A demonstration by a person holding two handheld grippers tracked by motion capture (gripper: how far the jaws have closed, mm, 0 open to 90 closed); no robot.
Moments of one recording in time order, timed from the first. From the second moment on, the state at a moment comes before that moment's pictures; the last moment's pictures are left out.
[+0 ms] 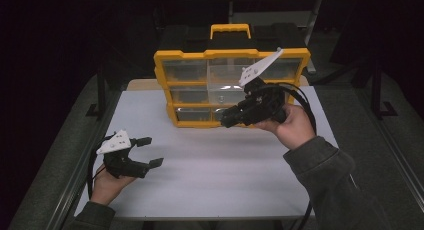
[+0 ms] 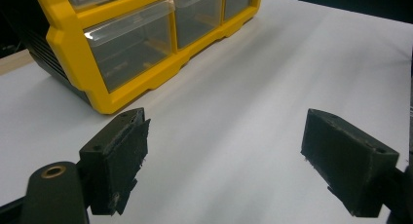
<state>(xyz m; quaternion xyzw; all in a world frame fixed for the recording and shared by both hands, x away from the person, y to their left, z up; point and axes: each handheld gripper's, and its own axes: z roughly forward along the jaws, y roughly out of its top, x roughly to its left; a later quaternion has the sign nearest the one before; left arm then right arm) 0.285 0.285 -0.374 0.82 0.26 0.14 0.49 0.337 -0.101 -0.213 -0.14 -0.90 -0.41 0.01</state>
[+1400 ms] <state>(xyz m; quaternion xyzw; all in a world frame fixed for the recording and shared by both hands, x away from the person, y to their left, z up) 0.285 0.288 -0.373 0.81 0.26 0.14 0.50 0.421 -0.102 -0.157 -0.21 -0.89 -0.39 -0.05</state>
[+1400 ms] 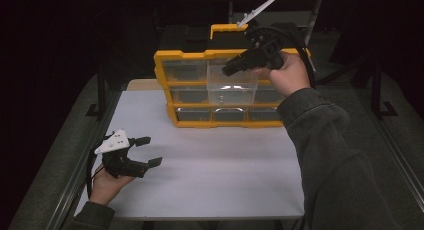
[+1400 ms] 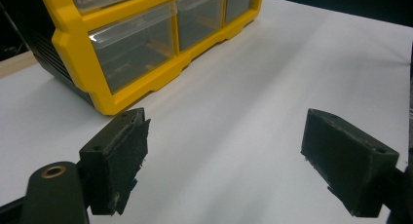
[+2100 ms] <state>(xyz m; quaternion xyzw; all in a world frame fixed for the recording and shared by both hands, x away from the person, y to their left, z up) 0.285 0.290 -0.368 0.81 0.26 0.14 0.50 0.432 -0.108 -0.171 -0.23 -0.89 -0.40 -0.04</state>
